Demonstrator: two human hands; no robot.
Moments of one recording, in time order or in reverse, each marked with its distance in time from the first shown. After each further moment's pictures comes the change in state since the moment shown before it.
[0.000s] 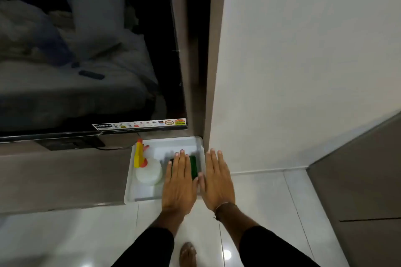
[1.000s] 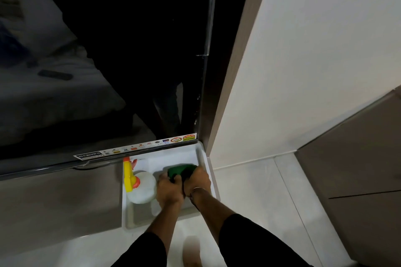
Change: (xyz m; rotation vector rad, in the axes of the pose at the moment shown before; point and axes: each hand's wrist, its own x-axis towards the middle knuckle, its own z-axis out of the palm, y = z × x) left_hand 0.072 -0.057 0.034 -0.793 -0.101 -0.702; right_hand 0.090 -0.073 0.062 0.424 -0.246 0.764
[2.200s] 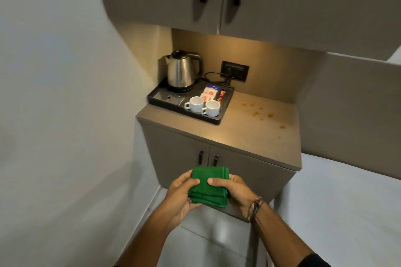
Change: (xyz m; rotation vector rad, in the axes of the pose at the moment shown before) left_hand -0.472 0.346 0.416 -0.190 -1.488 0.123; right_hand -0.055 0.526 -0.586 1.506 0.353 -0.006
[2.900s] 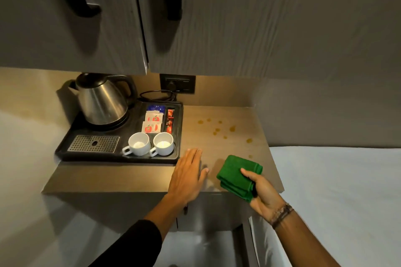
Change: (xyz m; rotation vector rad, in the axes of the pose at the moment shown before) left_hand 0.288 0.065 0.133 1.553 -0.308 0.808; right_hand 0.101 -0.106 -0.144 0.635 0.449 -0.213
